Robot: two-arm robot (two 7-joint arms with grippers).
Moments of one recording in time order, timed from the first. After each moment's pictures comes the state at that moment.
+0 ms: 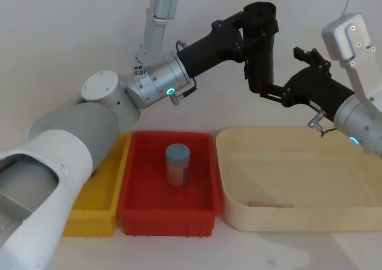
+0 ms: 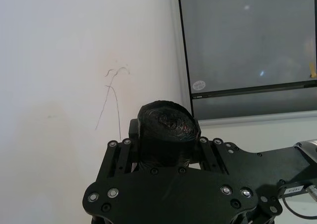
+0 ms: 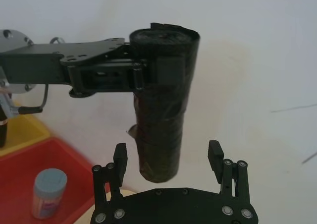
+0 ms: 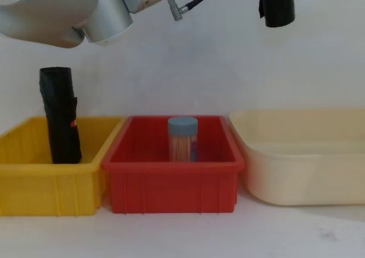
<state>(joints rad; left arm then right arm) -1.35 -0.17 0.55 -0.12 -0.84 -0.48 -1.18 0.61 0.42 -0.34 -1.60 0.13 0.28 0.35</state>
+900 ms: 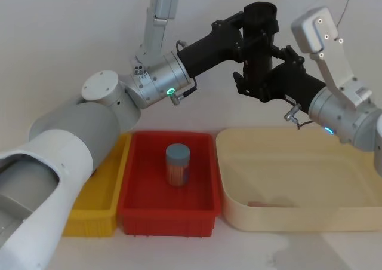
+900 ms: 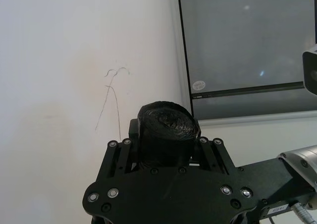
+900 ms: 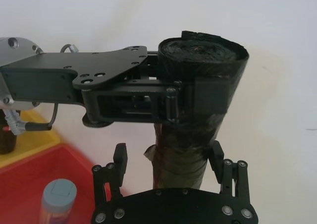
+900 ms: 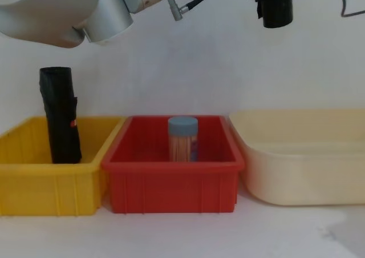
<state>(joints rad) -1.35 -0.17 0.55 -0.12 -0.84 -0.48 -1.18 0.69 0.35 -0.39 -1.49 0.09 0.27 0.38</state>
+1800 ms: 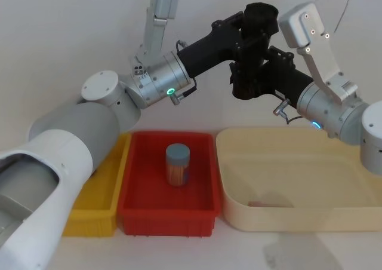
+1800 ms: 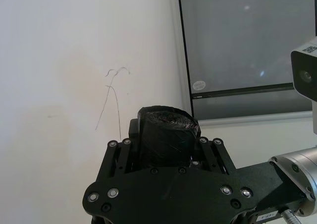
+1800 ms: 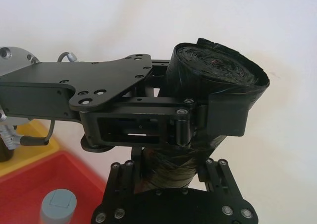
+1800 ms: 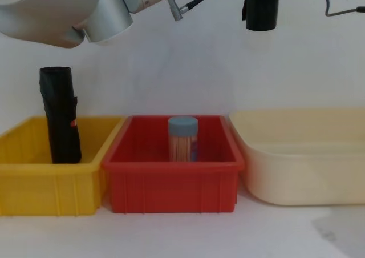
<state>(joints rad) -1.35 -0.17 0.55 -0.12 -0.84 -0.48 -1.18 0.73 0.30 -0.40 -1.43 0.07 0.26 0.38</state>
